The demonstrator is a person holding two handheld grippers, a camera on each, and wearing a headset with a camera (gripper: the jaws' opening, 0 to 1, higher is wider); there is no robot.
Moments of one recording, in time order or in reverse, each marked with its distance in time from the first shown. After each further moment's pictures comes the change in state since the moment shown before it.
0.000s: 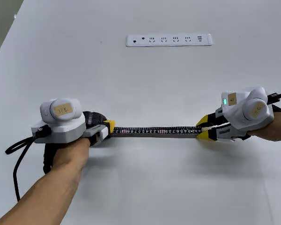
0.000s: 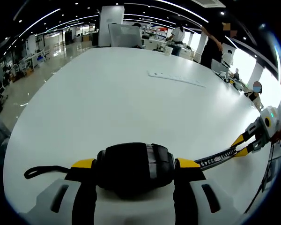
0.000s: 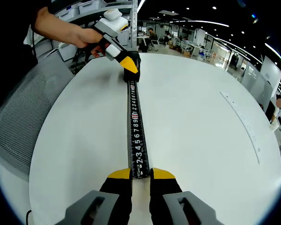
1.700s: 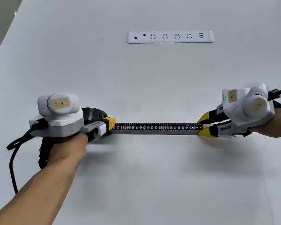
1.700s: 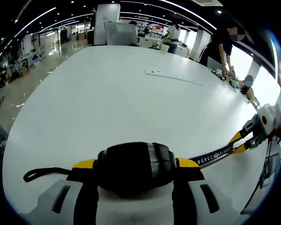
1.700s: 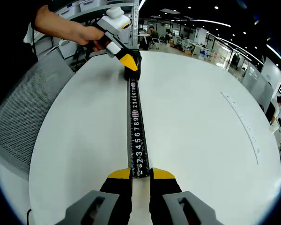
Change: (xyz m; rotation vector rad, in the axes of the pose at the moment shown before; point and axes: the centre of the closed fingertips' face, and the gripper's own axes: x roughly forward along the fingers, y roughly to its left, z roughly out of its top) left arm -0.001 0.002 -0.002 0.012 0.020 -0.042; right arm -0.001 0.002 -0.001 -0.014 0.022 -0.001
